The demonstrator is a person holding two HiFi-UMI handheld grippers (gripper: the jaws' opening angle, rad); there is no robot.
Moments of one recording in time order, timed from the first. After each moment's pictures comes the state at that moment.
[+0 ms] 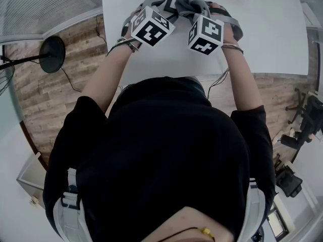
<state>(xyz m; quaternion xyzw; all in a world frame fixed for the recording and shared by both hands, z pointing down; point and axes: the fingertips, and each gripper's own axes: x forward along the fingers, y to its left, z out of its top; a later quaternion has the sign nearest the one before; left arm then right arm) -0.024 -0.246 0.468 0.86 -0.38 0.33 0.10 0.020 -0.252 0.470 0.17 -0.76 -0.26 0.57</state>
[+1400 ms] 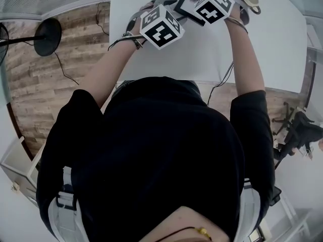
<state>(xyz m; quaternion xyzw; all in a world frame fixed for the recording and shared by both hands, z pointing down) -0.020 -0.242 0.462 0.86 -0.38 0.33 0.09 0.008 -0.363 0.457 0.25 -0.75 -0.22 0.57</state>
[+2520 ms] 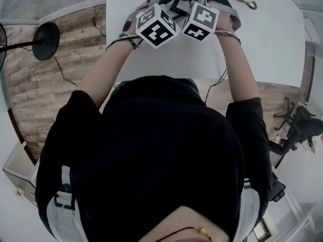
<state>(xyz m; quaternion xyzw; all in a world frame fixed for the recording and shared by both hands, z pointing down) -0.017 -0.240 0.462 0.86 -0.38 0.34 0.09 -0.003 -0.305 0.469 0.18 -0.71 -0.34 0.59</state>
